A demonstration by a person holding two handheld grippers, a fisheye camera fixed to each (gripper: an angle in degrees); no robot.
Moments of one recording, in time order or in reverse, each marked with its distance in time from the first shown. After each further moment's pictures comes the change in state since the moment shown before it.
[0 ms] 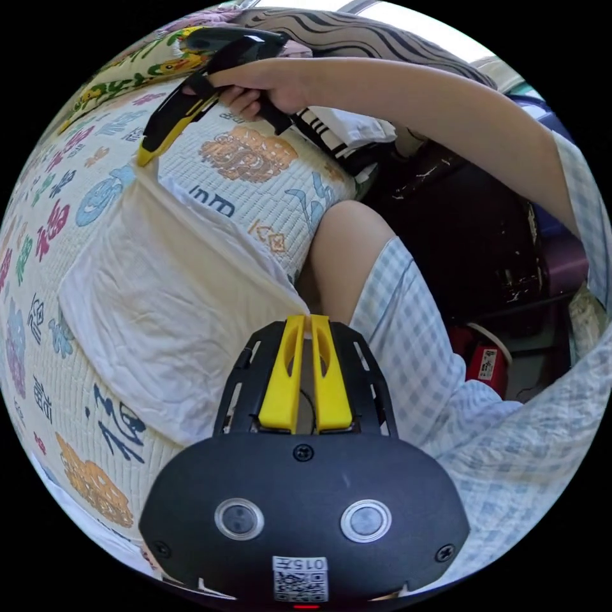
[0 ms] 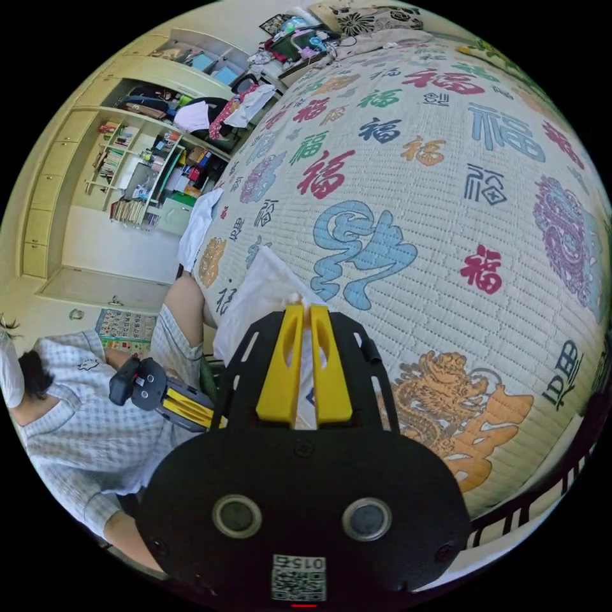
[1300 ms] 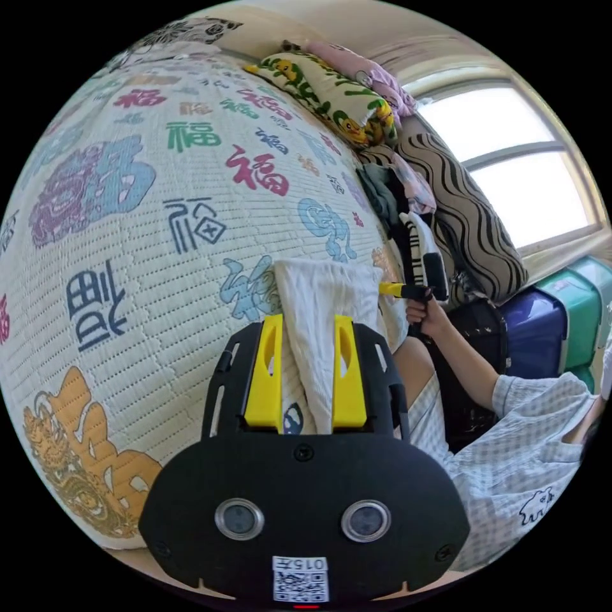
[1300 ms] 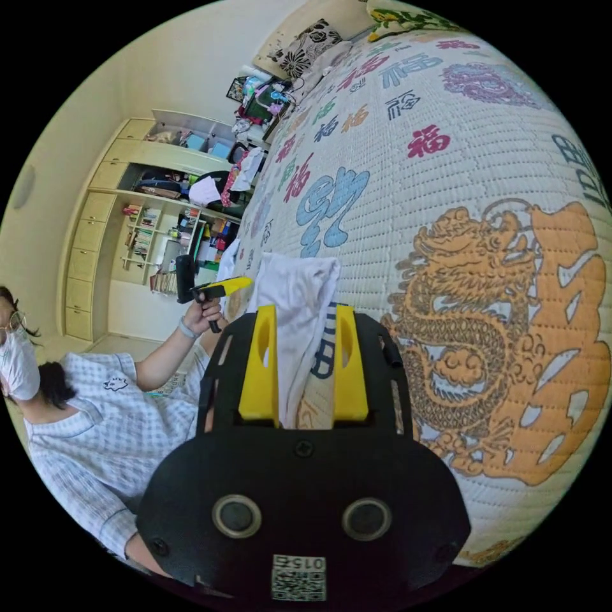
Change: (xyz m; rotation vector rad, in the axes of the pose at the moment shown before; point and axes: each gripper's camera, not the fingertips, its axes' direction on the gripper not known) left arm -0.240 0.119 -0.162 0.430 0.176 -0.526; right arm 0.034 0.157 -0.055 0.269 -0.253 0.185
